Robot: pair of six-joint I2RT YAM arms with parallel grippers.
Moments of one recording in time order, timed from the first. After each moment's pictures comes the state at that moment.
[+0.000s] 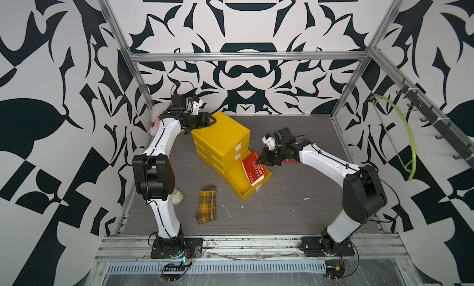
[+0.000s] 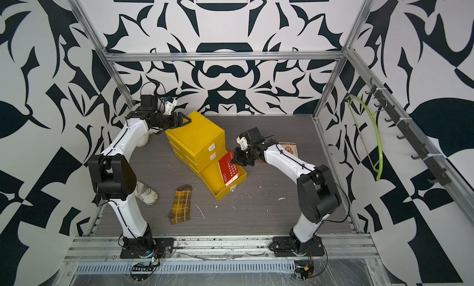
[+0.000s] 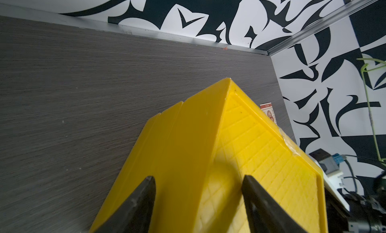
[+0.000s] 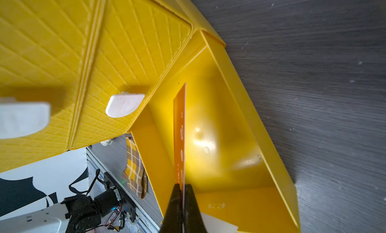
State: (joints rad) left arm -0.06 1.92 1.79 -0.72 0.66 -0.16; right arm 0.47 1.65 1.23 -0.56 -0.52 0.58
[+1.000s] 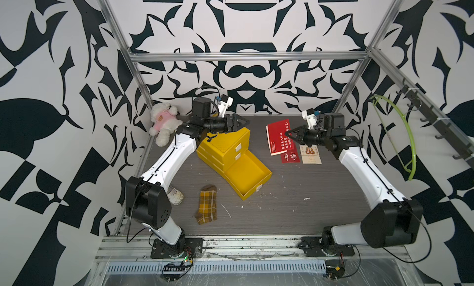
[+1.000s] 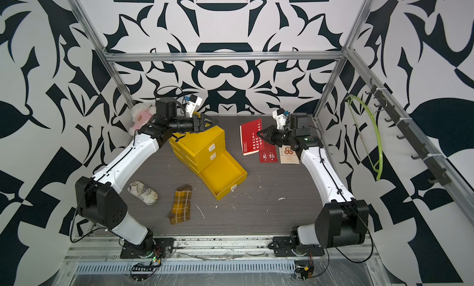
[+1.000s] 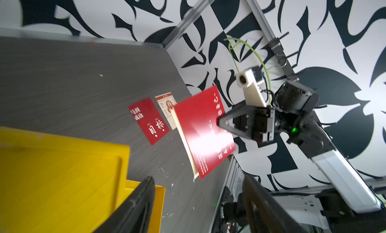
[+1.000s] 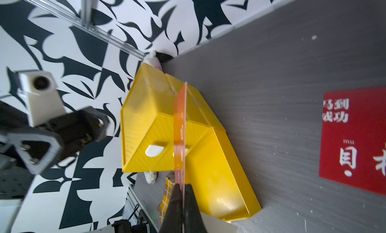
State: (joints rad) left arm -0.41 1.62 1.48 -0.25 0.87 -0.56; right arm 0.07 1.39 1.26 -0.42 -0.80 0.57
